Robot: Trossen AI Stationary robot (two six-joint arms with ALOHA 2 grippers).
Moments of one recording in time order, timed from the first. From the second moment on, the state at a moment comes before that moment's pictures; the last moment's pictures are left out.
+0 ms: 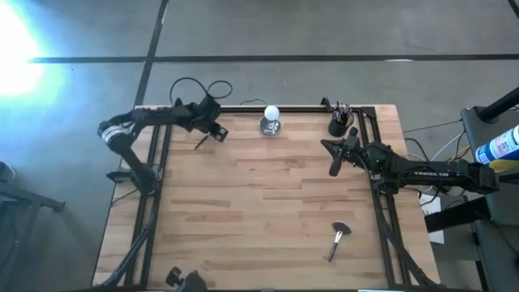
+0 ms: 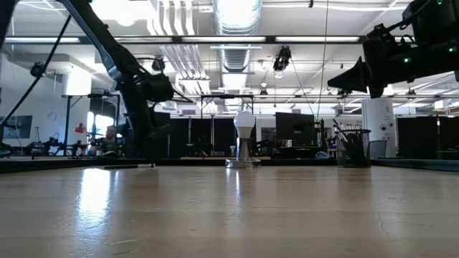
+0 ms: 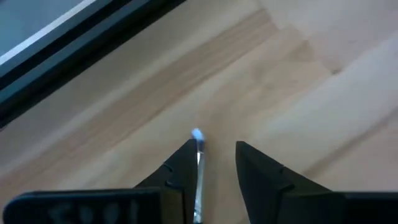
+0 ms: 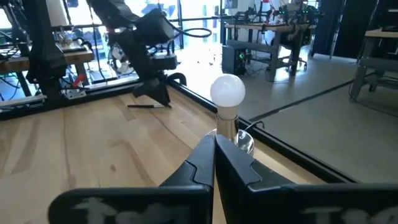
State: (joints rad) left arm 0.81 1.62 0.87 -0.31 -0.11 -0.13; right arm -0.25 0.58 0.10 0.40 0.28 0.09
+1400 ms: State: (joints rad) left arm 0.52 1.22 0.63 0.17 -0.11 -0.32; right arm -0.25 0.58 0.10 0.40 0.26 0.08
